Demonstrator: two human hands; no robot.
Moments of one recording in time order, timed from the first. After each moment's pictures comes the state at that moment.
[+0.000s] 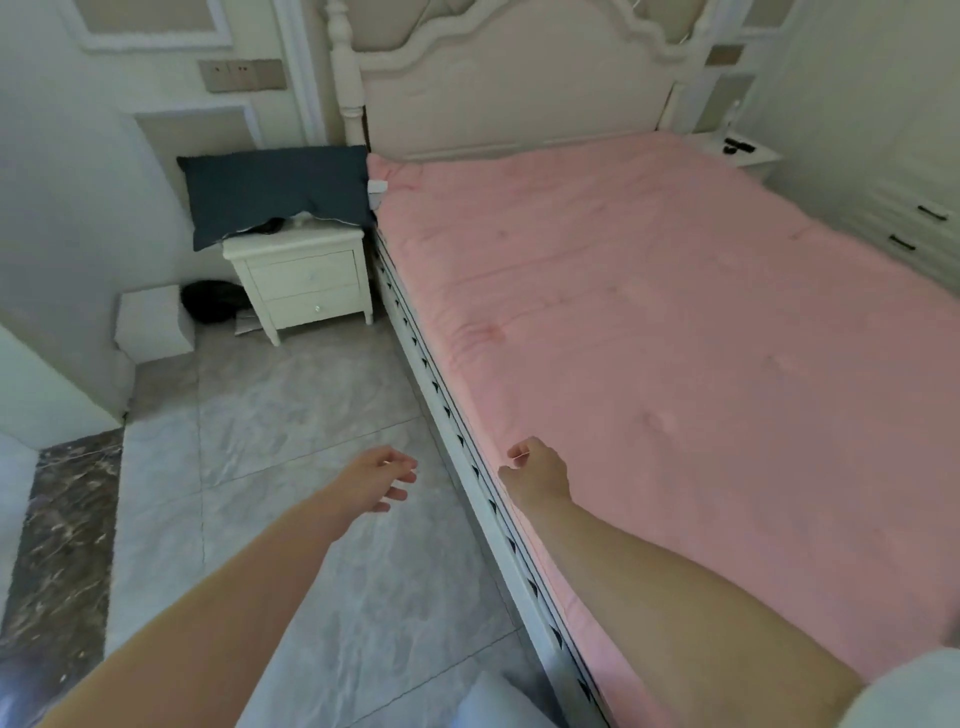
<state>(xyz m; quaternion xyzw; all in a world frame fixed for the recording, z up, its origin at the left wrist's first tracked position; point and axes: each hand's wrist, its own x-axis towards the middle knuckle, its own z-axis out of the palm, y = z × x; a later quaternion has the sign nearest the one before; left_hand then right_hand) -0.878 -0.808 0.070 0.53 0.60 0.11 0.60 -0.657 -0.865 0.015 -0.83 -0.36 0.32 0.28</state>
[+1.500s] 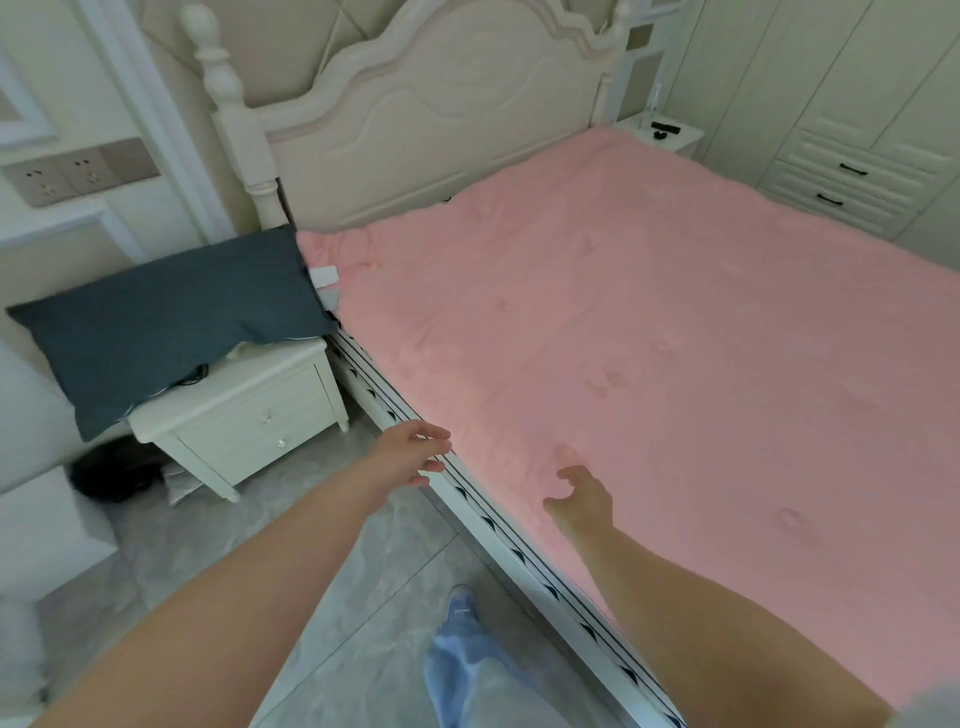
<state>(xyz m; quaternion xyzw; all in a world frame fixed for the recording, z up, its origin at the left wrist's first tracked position) -0.854 -0.241 0.071 0.61 0.47 0.03 0.64 -0.674 -0.418 -0.013 -0.90 -0.17 0.28 0.28</state>
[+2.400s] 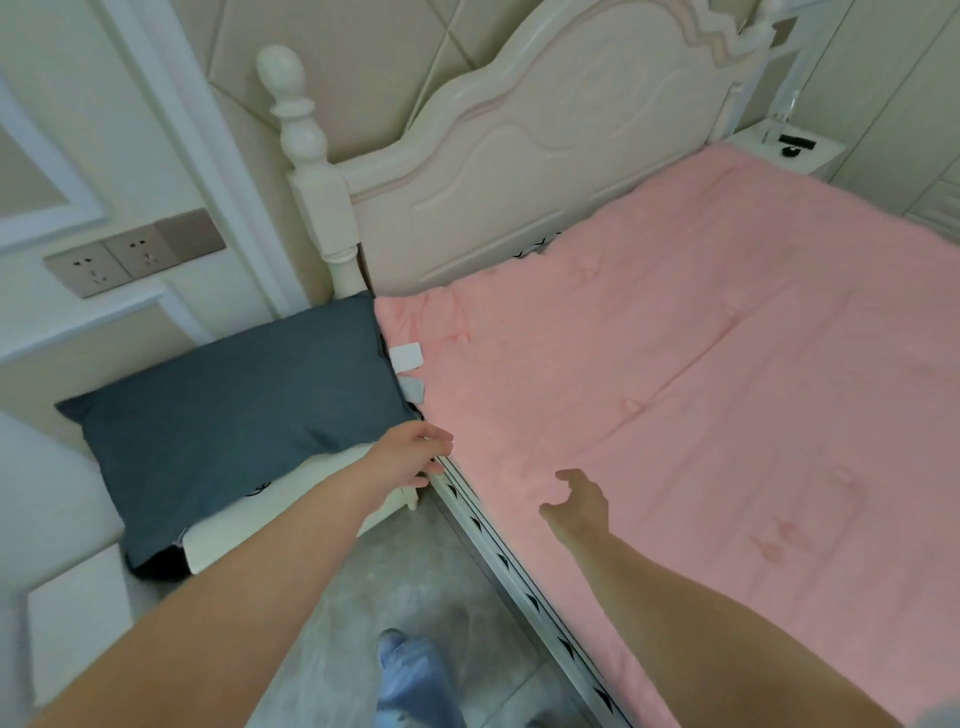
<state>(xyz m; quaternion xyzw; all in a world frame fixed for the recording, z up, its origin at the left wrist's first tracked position) -0.802 0.157 0.069 0.61 0.51 0.01 0.61 -0.622 0.000 -0.030 -0.88 -0.21 0.33 0.26</state>
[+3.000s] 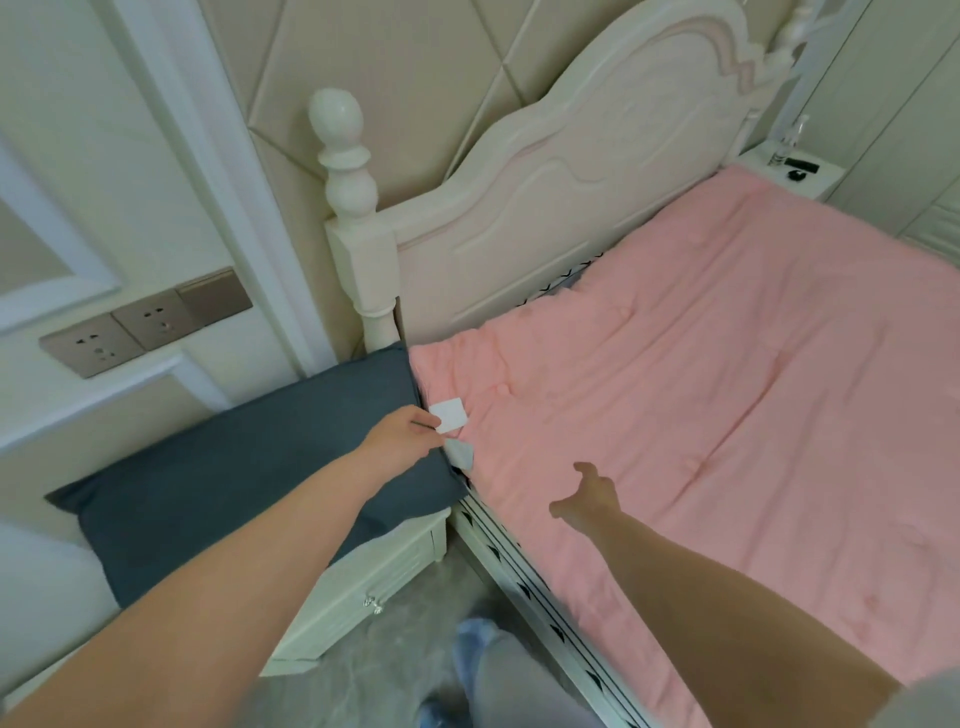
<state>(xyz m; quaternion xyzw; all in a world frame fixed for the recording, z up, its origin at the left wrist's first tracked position) -0.828 0.381 0.085 0.68 0.48 0.01 0.55 -0.632 0.208 -0.008 -0.90 -0.19 0.37 0.16</state>
